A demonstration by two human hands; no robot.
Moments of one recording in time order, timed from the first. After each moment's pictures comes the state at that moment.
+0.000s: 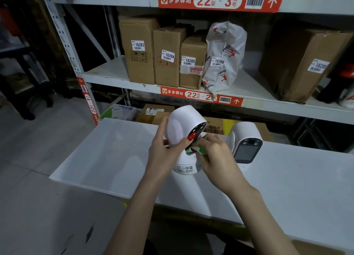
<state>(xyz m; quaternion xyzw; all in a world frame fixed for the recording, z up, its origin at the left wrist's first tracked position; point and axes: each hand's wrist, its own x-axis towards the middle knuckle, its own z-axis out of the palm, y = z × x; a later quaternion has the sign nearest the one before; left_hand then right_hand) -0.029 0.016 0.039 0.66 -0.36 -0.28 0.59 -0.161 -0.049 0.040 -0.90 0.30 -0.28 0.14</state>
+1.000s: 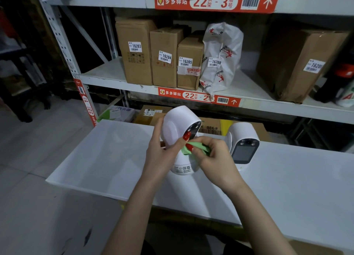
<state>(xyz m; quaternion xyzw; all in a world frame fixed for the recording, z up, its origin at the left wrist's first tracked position) -0.029 0.014 0.040 0.66 -0.36 -0.29 0.60 -0.158 -0.039 0.051 -0.74 0.34 -0.35 0.47</state>
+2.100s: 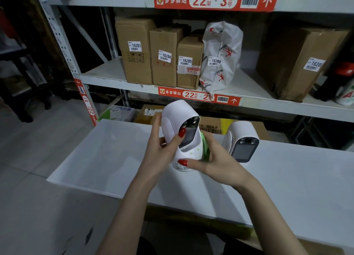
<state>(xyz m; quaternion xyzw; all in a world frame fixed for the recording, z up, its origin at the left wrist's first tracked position) -0.028 0.021 0.051 0.63 -0.37 -0.32 0.60 -0.171 -0.053 0.047 -0.77 0.29 -0.23 0.52</state>
